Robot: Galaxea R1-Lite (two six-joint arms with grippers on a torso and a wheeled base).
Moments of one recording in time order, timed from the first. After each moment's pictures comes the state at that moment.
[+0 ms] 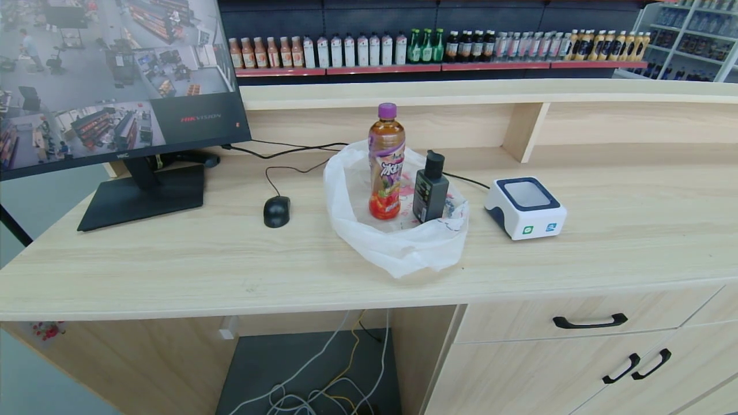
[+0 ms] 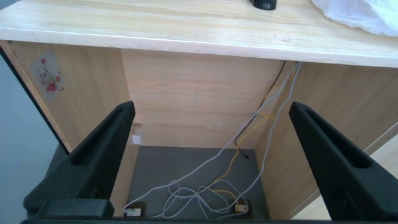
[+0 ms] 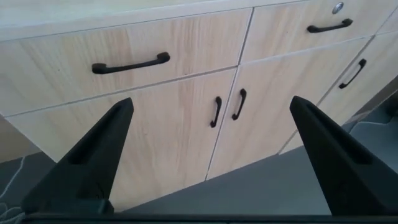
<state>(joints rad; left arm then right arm) 0.00 0.00 0.00 0.00 0.01 -0.01 -0.03 0.12 -0.01 -0.04 -0.36 -0.02</state>
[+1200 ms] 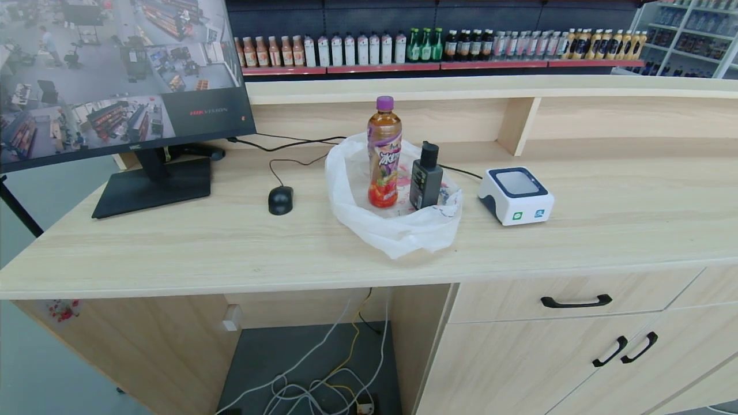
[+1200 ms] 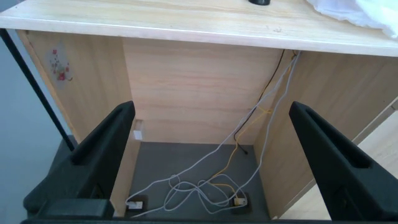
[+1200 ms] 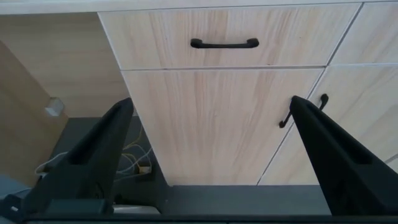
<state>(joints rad) 0.00 0.00 0.00 0.00 0.01 -0.01 0.05 0.08 0.00 0.00 -0.01 0.00</state>
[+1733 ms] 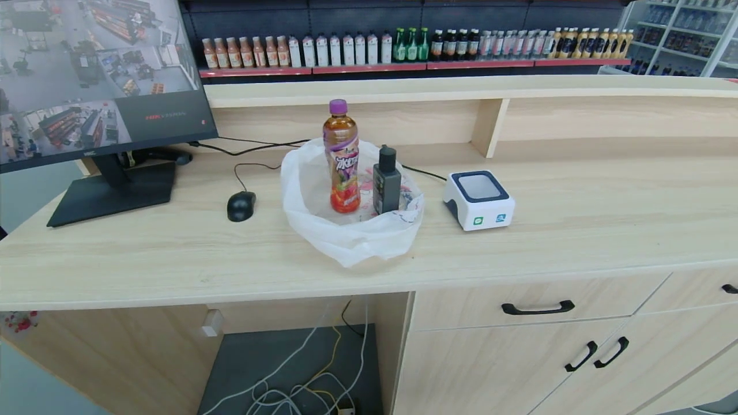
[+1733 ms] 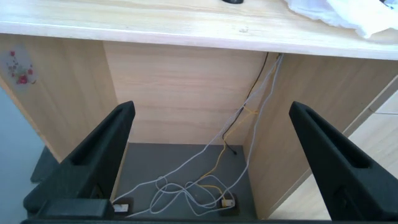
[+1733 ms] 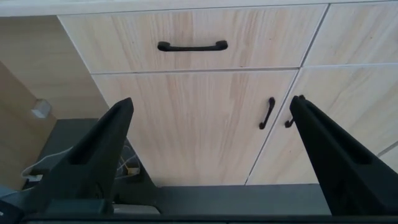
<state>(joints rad) 0.00 0.00 0.00 0.00 0.01 -0.02 0.05 0.08 0.00 0.00 -0.01 -0.01</state>
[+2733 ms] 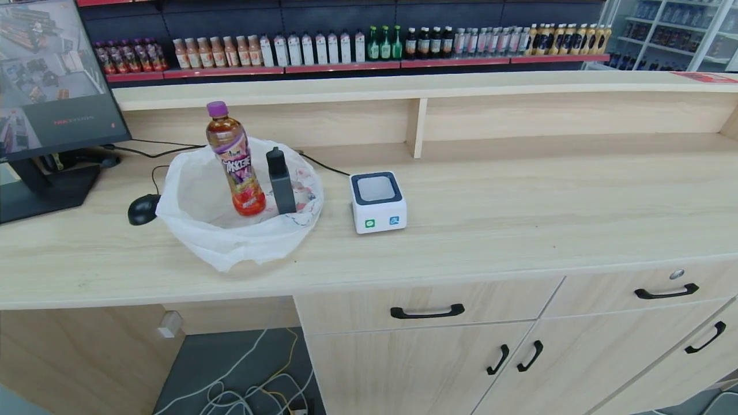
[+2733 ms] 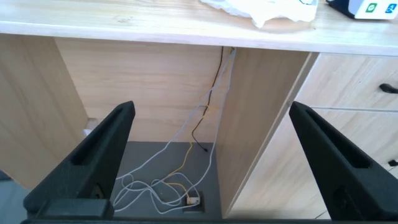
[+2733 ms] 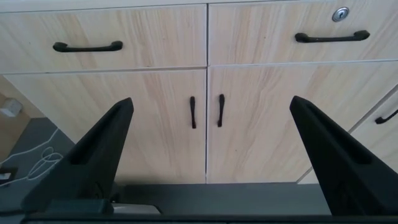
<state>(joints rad) 0.00 0.00 0.00 0.00 0.01 -0.01 0.05 0.08 0.00 0.00 -0.01 -0.01</state>
